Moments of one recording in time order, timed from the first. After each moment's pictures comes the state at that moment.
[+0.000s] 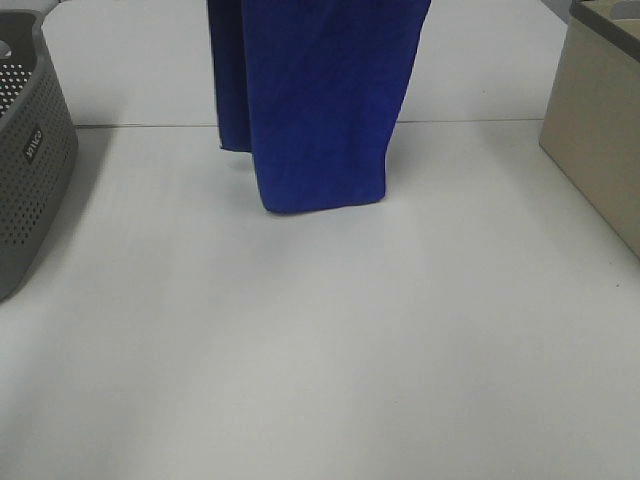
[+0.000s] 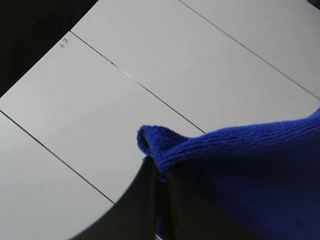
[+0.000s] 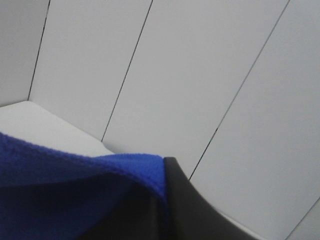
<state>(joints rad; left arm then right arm) -0.43 1.85 -1.98 0.47 -0.16 0.45 0.27 1.83 -2.09 0.24 0.32 -0.55</state>
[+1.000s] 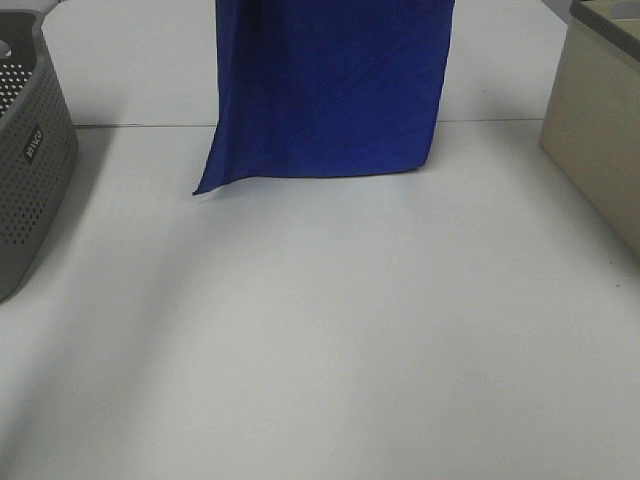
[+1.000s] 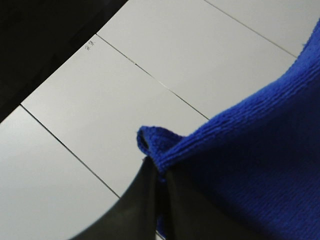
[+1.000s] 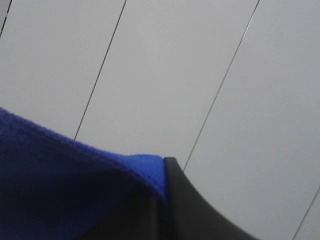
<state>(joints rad) -0.32 2.13 -2.18 0.40 -0.41 0.50 0.27 2.01 -2.11 0.23 -0.08 -0.56</state>
